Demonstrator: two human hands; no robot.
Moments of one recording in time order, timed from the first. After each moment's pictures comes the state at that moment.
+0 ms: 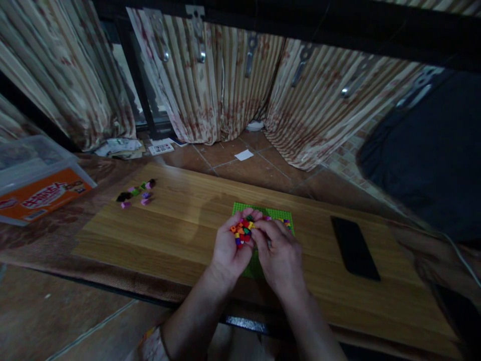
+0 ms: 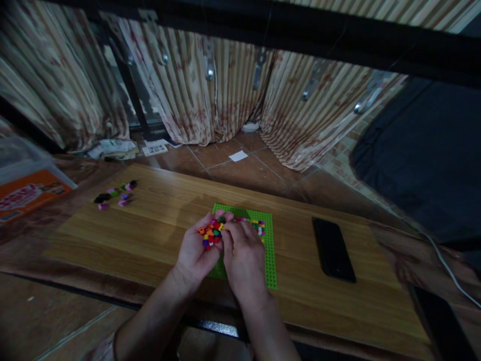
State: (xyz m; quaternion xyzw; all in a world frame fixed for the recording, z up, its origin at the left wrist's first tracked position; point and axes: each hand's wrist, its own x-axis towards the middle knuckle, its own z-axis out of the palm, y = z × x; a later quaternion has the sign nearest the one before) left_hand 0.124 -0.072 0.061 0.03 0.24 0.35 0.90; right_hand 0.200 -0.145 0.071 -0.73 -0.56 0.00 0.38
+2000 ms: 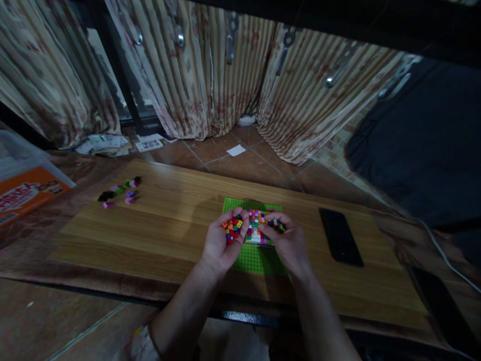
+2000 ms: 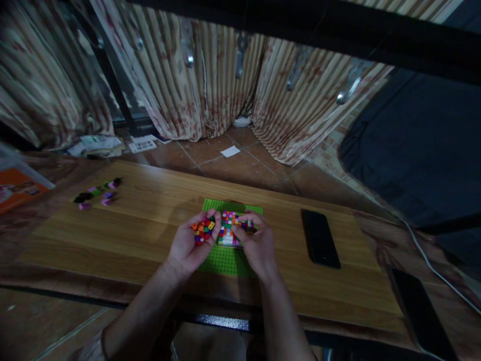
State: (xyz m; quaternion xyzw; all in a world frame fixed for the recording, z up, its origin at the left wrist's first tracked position) left_hand 0.131 -0.070 0.054 -0.02 0.30 0.37 0.88; right_hand 0.254 -0.152 0.037 -0.72 -0.35 0.23 0.55
